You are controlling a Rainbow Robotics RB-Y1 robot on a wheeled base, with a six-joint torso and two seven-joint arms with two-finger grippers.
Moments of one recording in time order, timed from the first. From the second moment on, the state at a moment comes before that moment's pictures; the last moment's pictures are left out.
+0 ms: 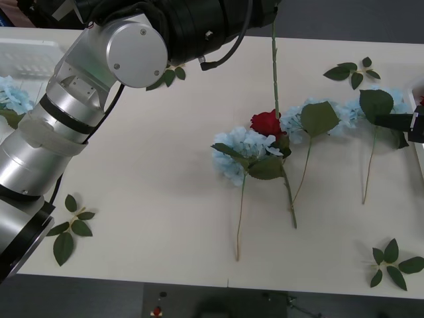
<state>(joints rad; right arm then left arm) -0.27 -1.25 0.34 -1.38 -2.43 0.78 2.46 -0.88 0.40 -0.43 -1.62 1.12 0.50 -1.35</state>
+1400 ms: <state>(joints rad) -0.34 -0.59 0.15 -1.71 -1.91 0.61 2.56 -0.88 0.40 -0.43 -1.62 1.11 0.48 -1.35</state>
